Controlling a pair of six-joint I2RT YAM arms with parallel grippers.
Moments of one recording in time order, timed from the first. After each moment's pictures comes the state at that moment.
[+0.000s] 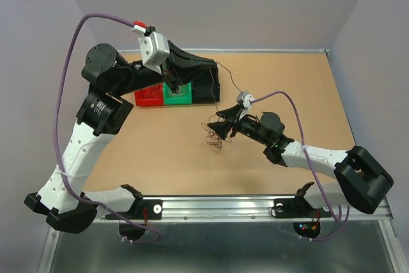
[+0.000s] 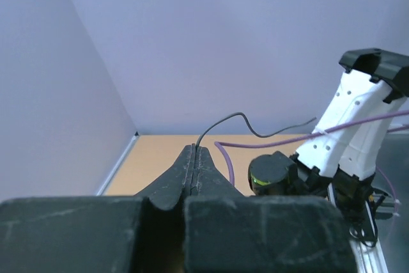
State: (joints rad) left arm -0.59 1.17 1.64 -0.14 0.80 -0.02; right arm 0.74 1.31 0.54 0.85 -0.27 0.22
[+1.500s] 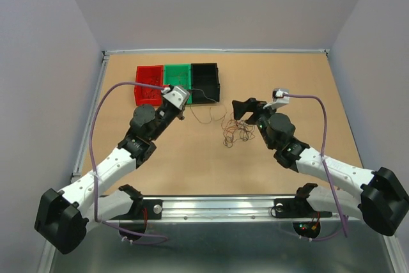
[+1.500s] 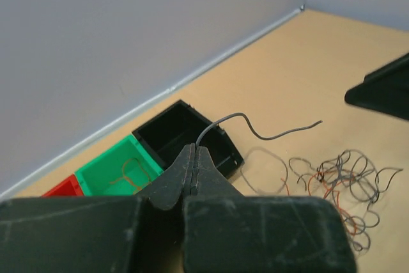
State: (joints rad) left arm -0.59 0.95 0.66 0.43 0.06 0.21; right arm 0.74 1.09 0.54 0.54 0.48 0.50
